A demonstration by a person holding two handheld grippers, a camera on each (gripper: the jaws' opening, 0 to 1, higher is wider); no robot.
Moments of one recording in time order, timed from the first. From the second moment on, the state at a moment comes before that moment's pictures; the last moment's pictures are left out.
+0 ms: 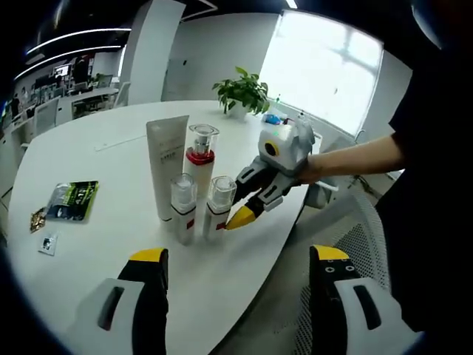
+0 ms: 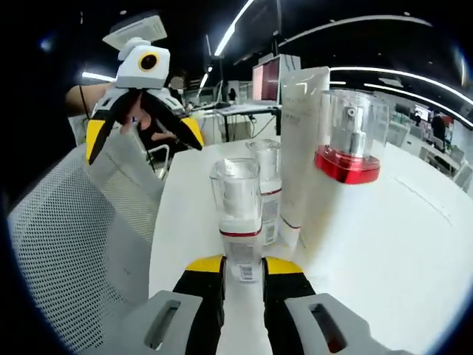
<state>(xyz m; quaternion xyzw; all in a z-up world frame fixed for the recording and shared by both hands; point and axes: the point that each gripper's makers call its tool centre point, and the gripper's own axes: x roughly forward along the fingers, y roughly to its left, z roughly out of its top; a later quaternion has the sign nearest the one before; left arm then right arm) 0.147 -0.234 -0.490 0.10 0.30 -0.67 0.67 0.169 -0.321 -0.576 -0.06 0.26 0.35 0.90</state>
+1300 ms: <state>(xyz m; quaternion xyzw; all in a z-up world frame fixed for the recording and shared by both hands) 0.146 -0.231 -0.504 0.10 0.32 -0.67 0.66 0.194 -0.327 -0.578 -0.10 0.27 0.35 0.89</state>
